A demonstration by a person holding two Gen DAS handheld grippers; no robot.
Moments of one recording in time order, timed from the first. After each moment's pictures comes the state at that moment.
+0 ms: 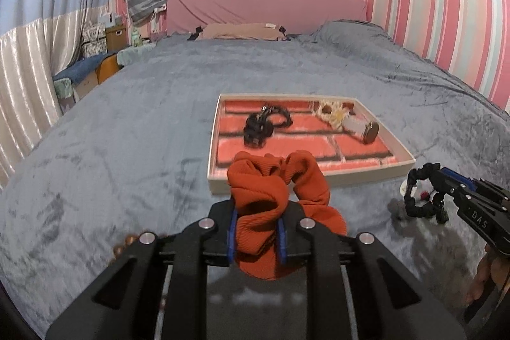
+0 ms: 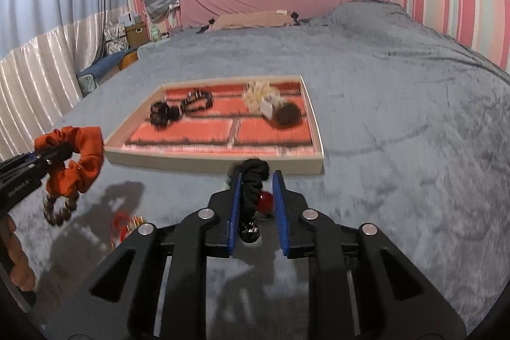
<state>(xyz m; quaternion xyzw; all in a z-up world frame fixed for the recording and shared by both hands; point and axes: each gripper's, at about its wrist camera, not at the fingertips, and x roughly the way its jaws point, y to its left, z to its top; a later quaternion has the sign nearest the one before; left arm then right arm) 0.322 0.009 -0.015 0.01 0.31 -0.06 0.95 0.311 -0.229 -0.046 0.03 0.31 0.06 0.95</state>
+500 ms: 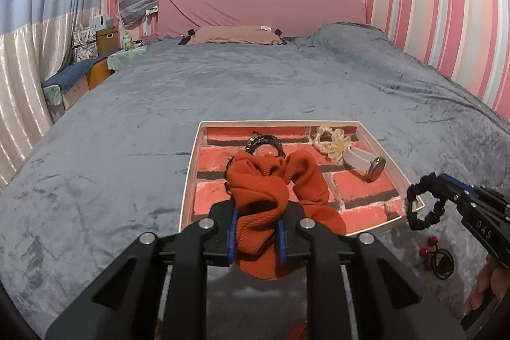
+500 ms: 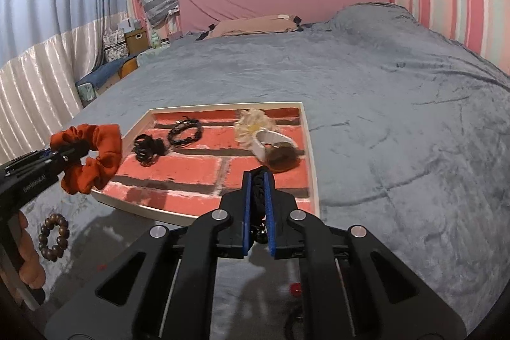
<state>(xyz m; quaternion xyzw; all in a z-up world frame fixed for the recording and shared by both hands) 0.399 -0.015 -0.006 0.00 0.31 -0.07 0.95 0.372 -0.249 -0.033 0.04 0.31 0.06 0.95</state>
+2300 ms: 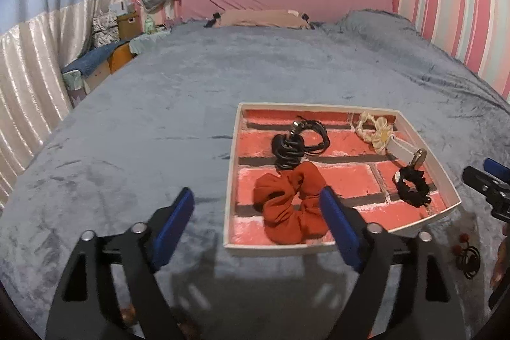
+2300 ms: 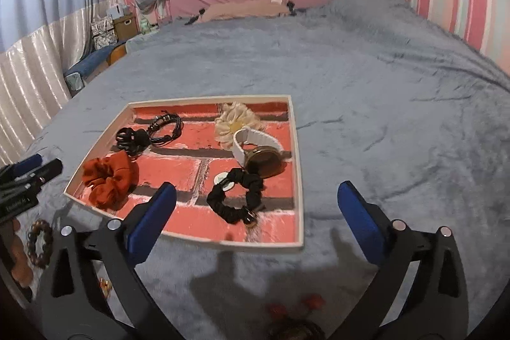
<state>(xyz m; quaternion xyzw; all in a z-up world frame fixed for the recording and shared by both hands) 0.414 0.025 -0.019 0.00 0.34 -0.01 0.94 0.399 -0.258 -0.027 0.02 0.34 0.04 0.94</state>
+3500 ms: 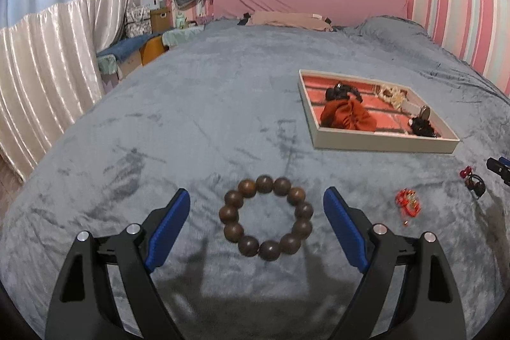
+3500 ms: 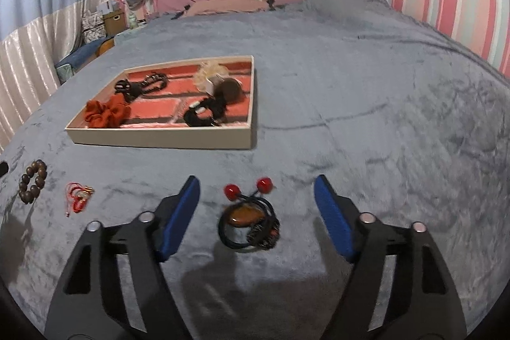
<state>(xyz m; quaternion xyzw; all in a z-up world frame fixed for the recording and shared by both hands) 0.265 0.111 -0.041 -0.01 0.35 0.02 0.94 0.293 -0.292 -0.066 0.02 0.35 0.00 0.94</state>
